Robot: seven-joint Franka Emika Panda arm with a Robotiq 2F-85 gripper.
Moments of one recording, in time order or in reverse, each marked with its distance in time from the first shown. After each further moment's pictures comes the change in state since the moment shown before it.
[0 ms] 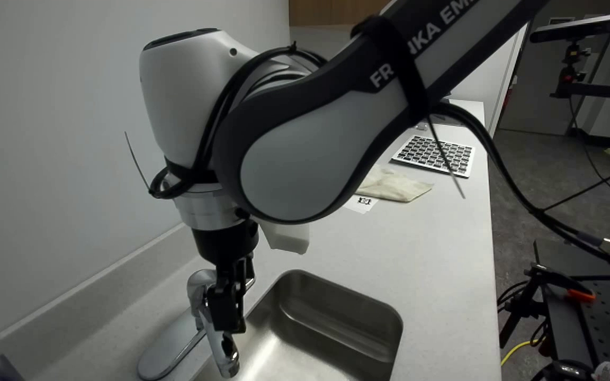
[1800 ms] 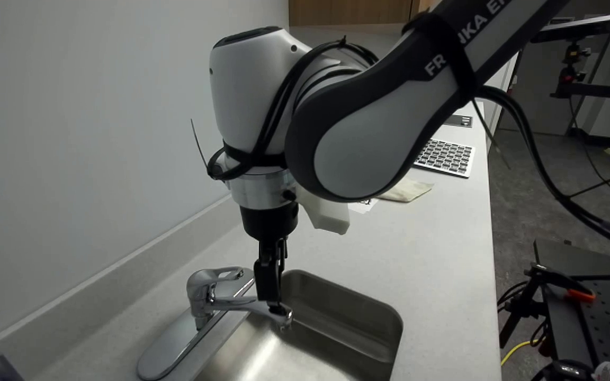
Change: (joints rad) arm -0.058 -0.128 -0.021 -0.215 -0.022 0.099 0.026
